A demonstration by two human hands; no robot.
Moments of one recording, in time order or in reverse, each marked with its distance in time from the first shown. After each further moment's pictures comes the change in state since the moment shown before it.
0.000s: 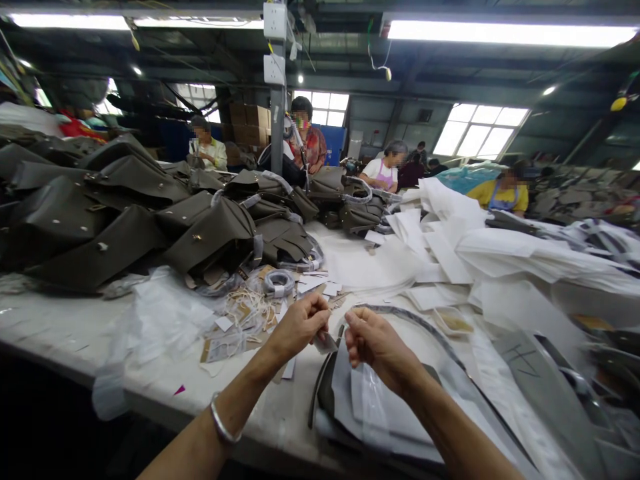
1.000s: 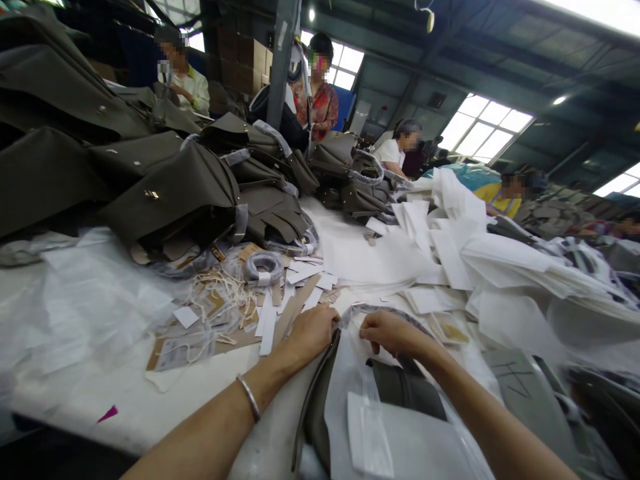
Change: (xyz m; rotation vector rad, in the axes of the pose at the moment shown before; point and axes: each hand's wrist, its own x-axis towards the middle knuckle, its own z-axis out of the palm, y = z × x) left_hand 0.060 -0.087 0.026 0.608 -0.075 -0.017; right_hand 0.084 0.008 -0.099 -0.984 -0.018 0.412
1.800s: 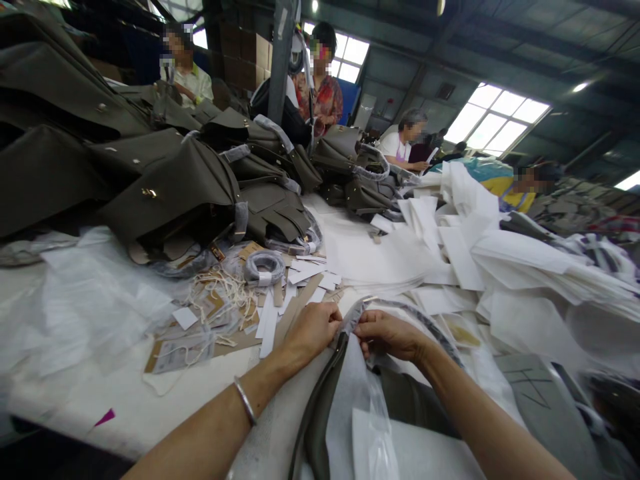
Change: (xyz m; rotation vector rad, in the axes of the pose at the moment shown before) left_hand 0.006 -0.001 -0.004 -0.127 0.046 -0.076; right_hand 0.016 0.008 0.011 0.506 -0.355 -0.158
